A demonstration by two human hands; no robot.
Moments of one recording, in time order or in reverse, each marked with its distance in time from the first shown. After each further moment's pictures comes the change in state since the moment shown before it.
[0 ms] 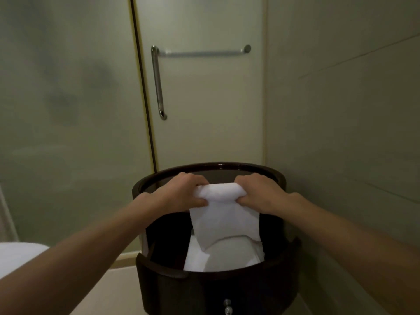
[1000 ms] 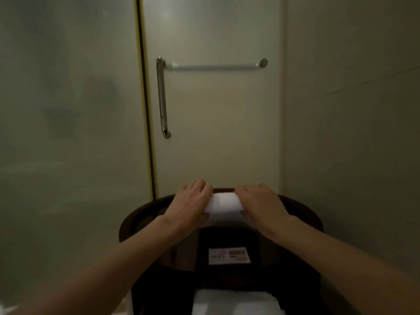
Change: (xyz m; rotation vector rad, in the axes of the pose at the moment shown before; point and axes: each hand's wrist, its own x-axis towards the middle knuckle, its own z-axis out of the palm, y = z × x) left_hand 0.101 -0.069 0.024 0.396 0.156 -0.021; right_hand 0.122 0.021 0.031 -0.283 0.296 -0.094
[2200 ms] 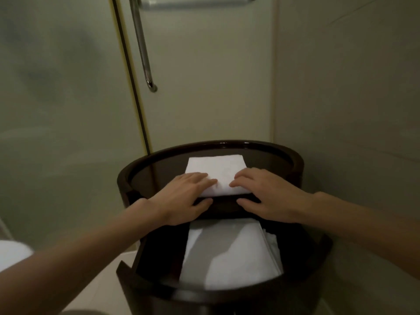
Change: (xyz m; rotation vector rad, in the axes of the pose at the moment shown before) left_hand -0.081 0.034 0.017 -0.155 -0.286 0.145; right_hand -0.107 -0.005 -0.014 0.372 -0.302 -0.133
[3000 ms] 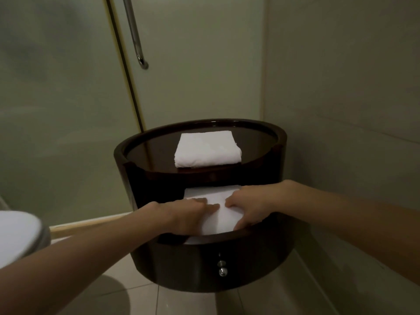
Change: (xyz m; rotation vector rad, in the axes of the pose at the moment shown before) left_hand -0.043 0.063 0.039 -0.045 -0.550 0.014; right_hand -0.025 -0.033 0.030 -0.083 -0.737 0.064
